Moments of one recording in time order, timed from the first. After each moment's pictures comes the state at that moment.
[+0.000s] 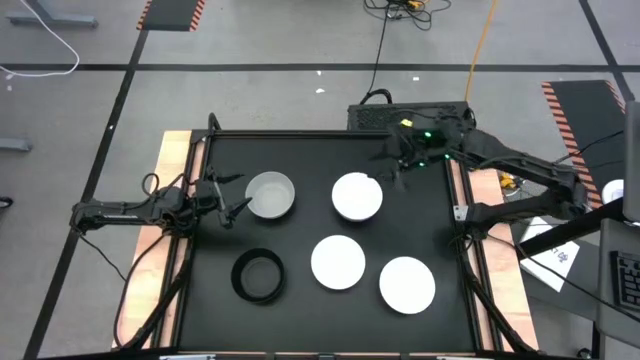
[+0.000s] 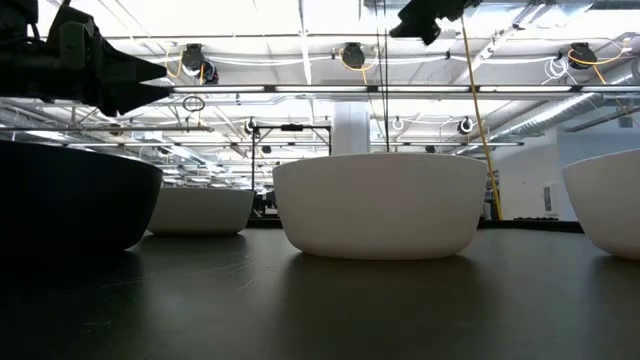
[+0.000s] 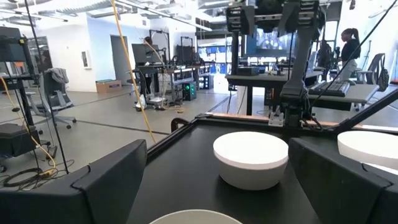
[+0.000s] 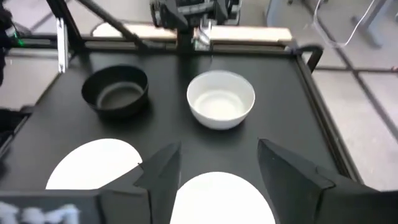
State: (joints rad) left arm 0.01 0.08 0.02 0.20 -0.34 0.07; right arm -0.38 1.13 1.17 -0.56 -0.37 -0.21
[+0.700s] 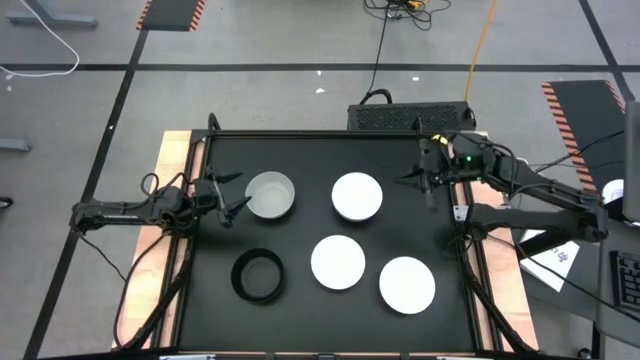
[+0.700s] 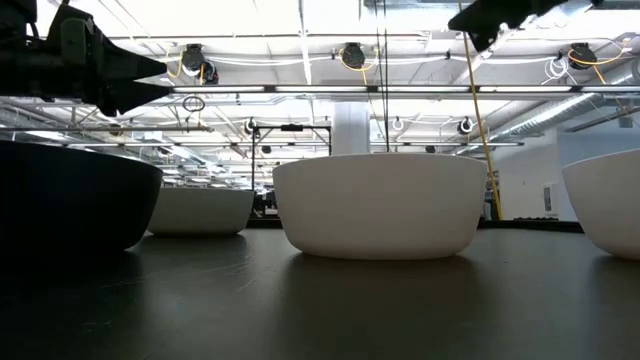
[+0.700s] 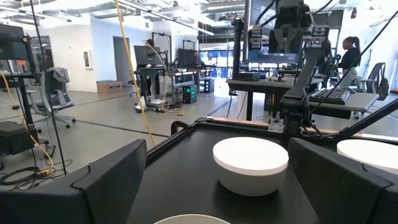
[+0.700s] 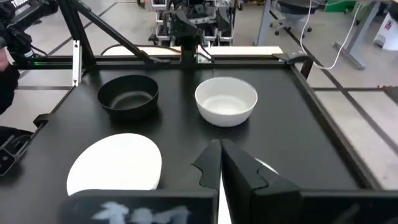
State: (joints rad) left arm 0.01 0.08 0.02 0.21 -0.35 0.04; right arm -0.38 0.73 0.80 -0.45 -0.37 -0.13
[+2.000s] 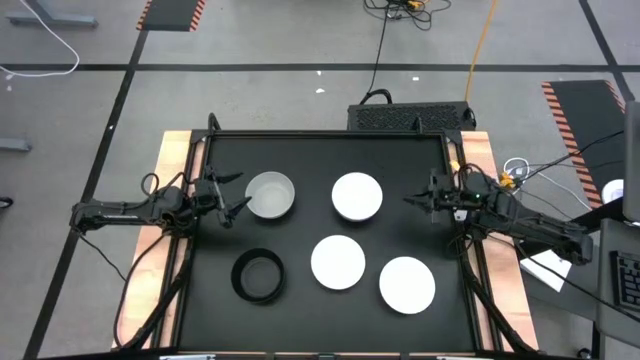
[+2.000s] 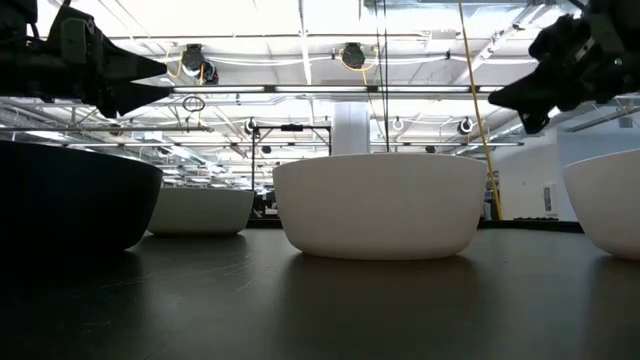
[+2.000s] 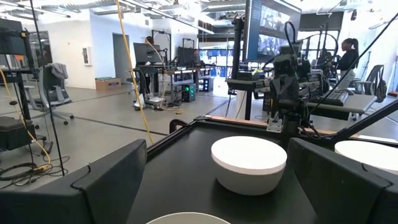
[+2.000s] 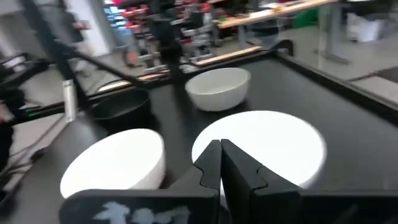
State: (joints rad) left arm 0.01 0.09 0.02 0.21 -0.35 0.02; right arm -0.38 0.15 0.15 -0.15 -0.31 0.19
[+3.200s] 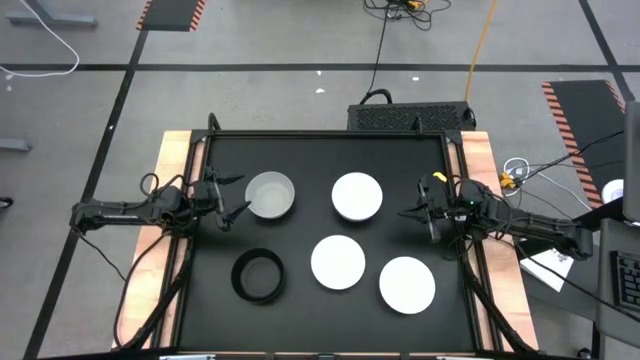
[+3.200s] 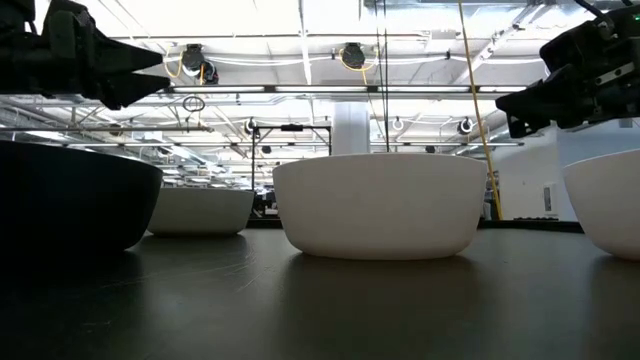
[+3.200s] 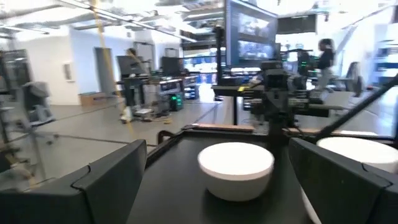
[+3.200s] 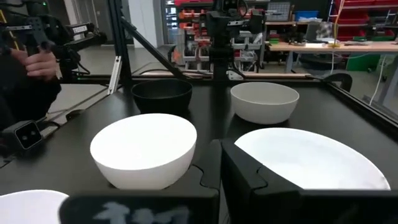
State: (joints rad) left arm 0.01 0.08 0.02 0.24 -0.25 0.09; right arm -0.32 0.15 0.02 0.04 -0.45 -0.01
